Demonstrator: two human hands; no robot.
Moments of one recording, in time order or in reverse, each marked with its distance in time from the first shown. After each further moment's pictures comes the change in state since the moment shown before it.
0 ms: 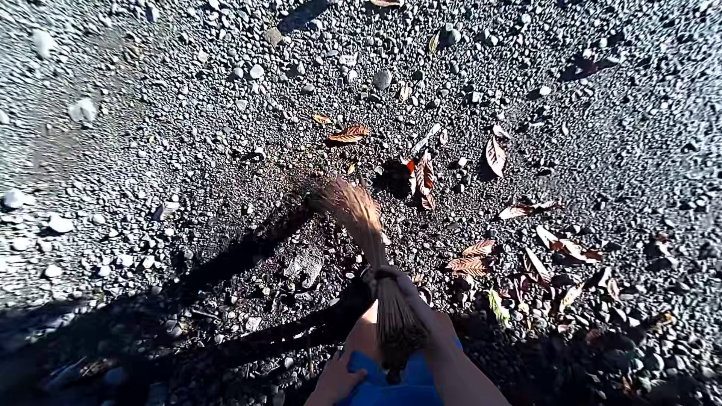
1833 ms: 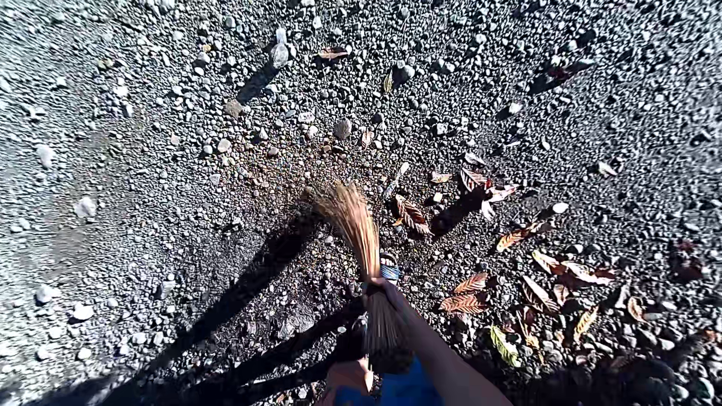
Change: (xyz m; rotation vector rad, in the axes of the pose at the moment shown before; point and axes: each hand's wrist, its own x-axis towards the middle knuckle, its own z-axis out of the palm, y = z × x) left_hand 0.000 0.209 -0.101 -0.046 0.070 -0.214; right_hand 0.029 -0.251 -0.011 0.166 -0.008 0.008
